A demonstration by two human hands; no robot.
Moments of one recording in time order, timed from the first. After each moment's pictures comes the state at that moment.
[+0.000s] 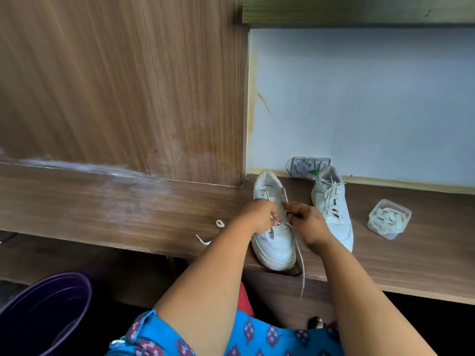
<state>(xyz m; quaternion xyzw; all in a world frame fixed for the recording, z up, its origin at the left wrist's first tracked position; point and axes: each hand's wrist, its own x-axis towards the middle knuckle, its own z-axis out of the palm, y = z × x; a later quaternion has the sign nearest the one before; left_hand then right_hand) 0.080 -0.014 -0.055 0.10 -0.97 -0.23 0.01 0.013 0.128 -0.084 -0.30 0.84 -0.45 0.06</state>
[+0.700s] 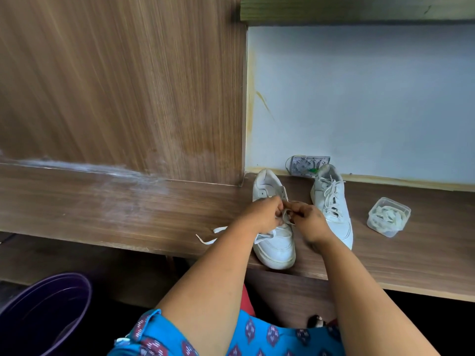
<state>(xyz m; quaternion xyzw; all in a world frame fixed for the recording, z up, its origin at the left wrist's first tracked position) 0.074 -0.010 -0.058 0.08 -0.95 -0.29 0.01 0.009 0.128 -0.087 -0.28 0.82 -0.49 0.08</state>
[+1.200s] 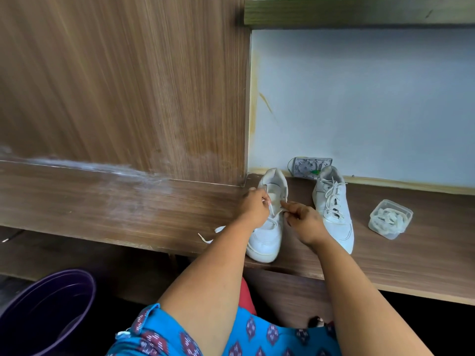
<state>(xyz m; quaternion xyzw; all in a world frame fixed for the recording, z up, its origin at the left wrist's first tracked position) 0.071 -0.022 -0.065 0.21 -0.90 -0.35 0.17 0.015 0.124 -0.087 -0.30 0.83 -0.47 0.07</state>
